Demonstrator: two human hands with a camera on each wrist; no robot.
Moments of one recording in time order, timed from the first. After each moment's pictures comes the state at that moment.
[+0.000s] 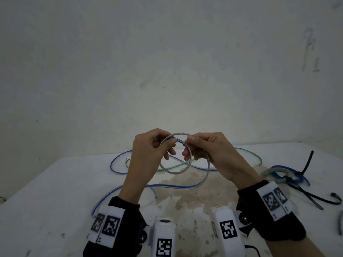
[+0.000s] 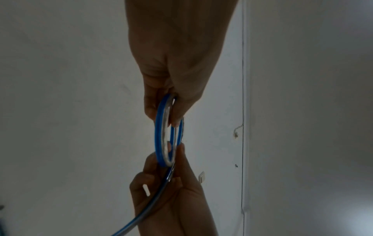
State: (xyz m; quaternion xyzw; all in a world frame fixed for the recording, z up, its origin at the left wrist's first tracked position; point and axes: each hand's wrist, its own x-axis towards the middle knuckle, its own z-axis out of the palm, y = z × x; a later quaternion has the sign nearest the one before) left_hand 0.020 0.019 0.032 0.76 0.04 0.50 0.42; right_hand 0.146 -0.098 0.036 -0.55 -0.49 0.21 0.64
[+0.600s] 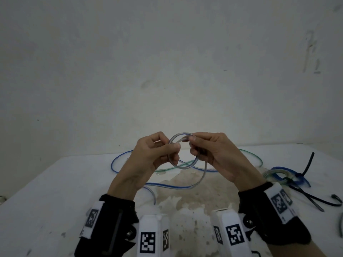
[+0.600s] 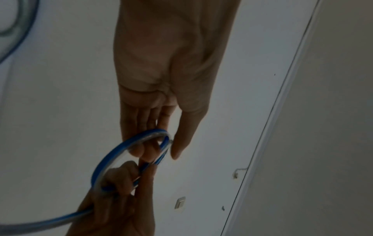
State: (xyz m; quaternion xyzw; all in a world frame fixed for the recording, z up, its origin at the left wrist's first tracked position) left_hand 0.011 0.018 0.037 0.65 0.01 0.33 0.69; right_hand 0.141 -0.101 0.040 -0.53 -0.45 0.26 0.68
